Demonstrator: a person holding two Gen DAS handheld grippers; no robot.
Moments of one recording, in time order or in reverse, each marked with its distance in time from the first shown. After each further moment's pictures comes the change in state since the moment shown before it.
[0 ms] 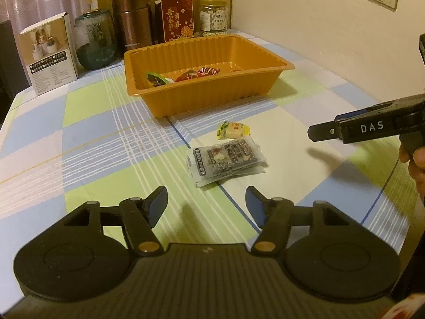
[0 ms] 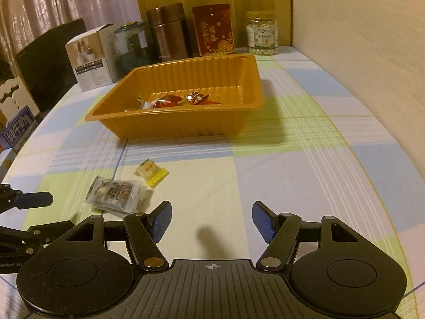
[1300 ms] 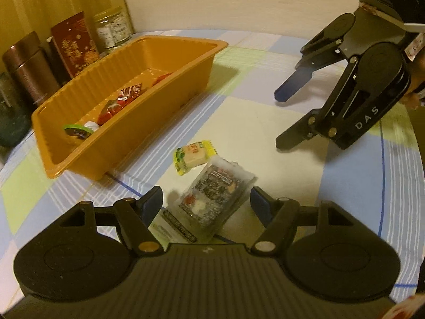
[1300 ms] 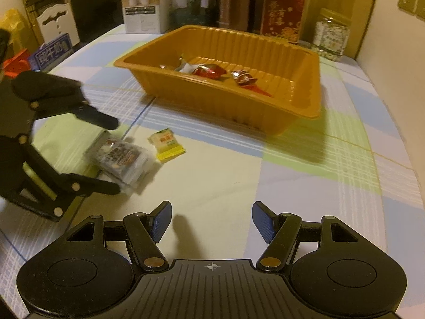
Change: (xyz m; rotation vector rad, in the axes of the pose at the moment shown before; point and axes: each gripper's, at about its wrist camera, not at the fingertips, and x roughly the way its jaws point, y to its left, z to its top) left arm 0.075 -0.006 0.036 0.469 0.010 -0.252; right arm 0.041 0.010 0.013 -0.341 0.141 0.113
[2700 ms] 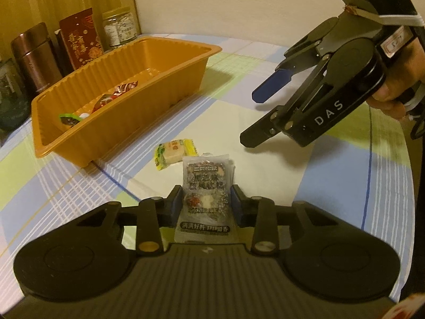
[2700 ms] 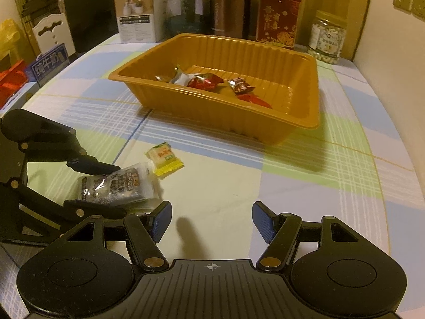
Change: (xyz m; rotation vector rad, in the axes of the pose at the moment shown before) left arm -0.009 -0.026 -0.010 -0.099 -0.034 0.029; right arm 0.000 0.001 0.008 0.020 -0.040 -0.007
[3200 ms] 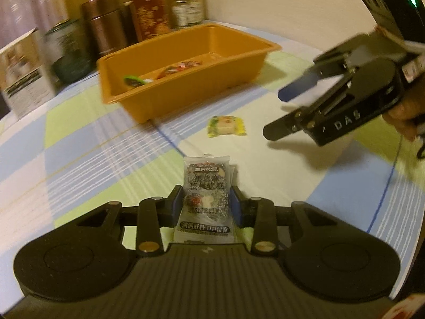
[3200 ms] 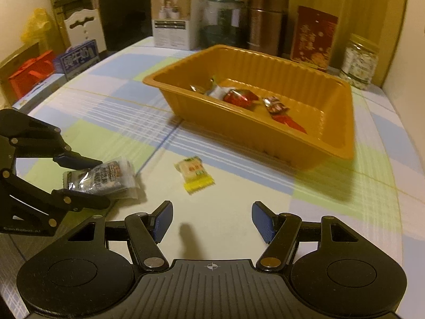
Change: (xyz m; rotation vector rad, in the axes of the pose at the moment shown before) left arm -0.037 0.005 -0.019 -0.244 0.043 0.201; right arm 0.011 0.014 0.009 -0.113 -0.059 0.099
